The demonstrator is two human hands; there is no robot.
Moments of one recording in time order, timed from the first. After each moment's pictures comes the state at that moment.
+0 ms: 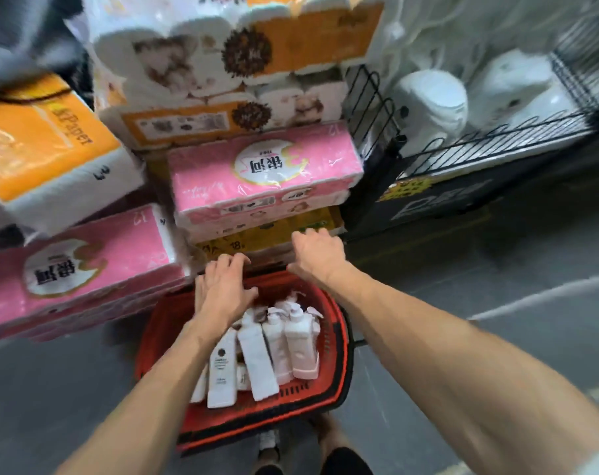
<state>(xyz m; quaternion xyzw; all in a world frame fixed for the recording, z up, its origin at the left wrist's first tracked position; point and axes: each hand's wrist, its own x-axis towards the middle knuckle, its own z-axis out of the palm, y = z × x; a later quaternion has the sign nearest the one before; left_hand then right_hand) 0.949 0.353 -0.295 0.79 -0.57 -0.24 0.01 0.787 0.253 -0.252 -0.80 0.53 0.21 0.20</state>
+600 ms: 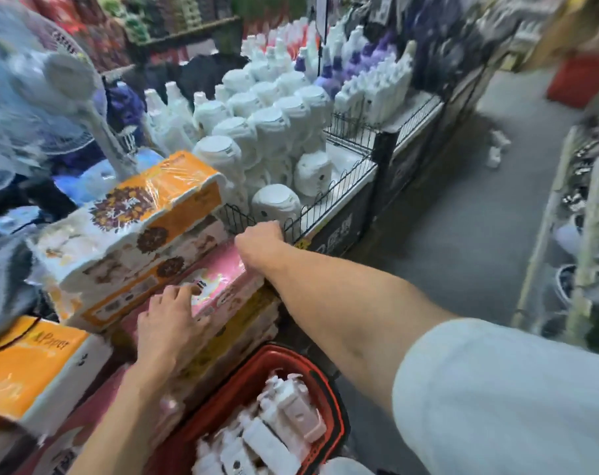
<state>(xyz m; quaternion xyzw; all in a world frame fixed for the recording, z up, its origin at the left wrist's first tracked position) 0.927 0.334 -0.030 0.66 -0.74 -0.06 0.03 0.733 0.264 0.023 -0.77 0.61 0.17 -0.02</state>
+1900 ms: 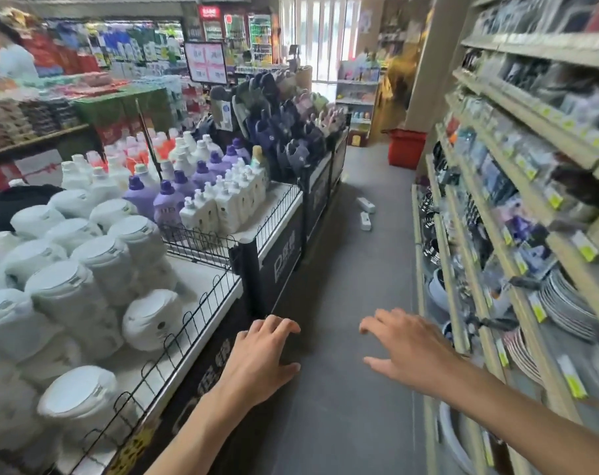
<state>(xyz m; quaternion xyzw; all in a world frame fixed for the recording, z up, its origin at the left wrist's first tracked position) 0.352 0.217 0.031 0.25 -0.96 -0.12 0.08 0.156 0.403 0.080 -0.59 0.81 -0.01 -0.03</state>
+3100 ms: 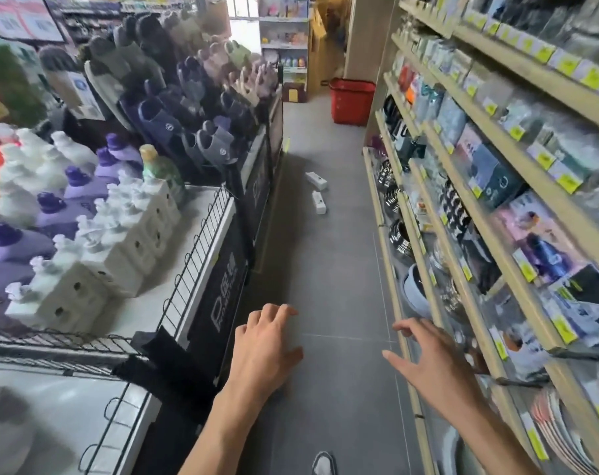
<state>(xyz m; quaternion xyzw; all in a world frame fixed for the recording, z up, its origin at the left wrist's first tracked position) -0.075 -0.034 -0.004 0.22 -0.96 -0.18 0.04 -0.201 0.215 0.005 -0.25 0.93 -0.25 0.08</state>
